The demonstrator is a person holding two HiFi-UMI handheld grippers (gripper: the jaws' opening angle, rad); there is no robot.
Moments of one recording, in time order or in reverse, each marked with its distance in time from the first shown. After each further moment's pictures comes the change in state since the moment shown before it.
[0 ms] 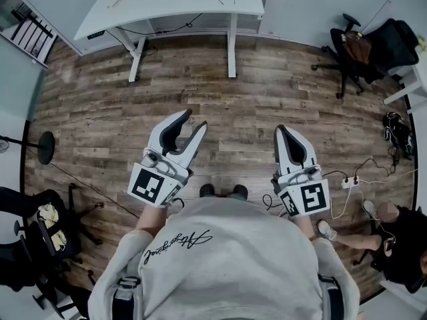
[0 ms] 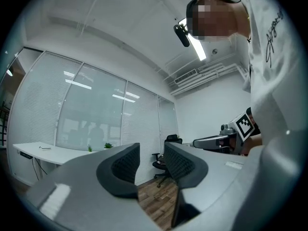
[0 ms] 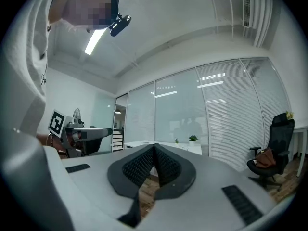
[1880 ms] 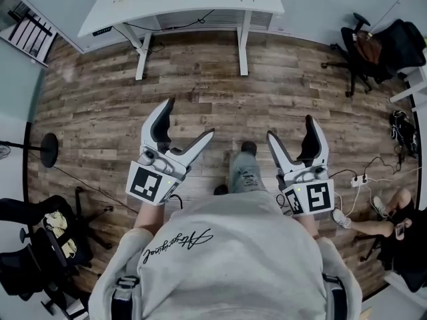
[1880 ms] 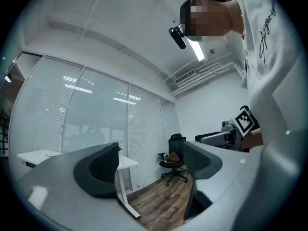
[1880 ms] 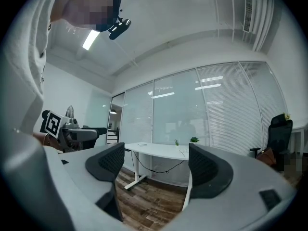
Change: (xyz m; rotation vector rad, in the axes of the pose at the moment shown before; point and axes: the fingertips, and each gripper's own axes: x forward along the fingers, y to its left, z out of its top) left arm -0.037 0.101 -0.011 0.056 -0.014 0.002; right arm 0.075 0.047 -0.007 -0.005 -0.023 -0.066
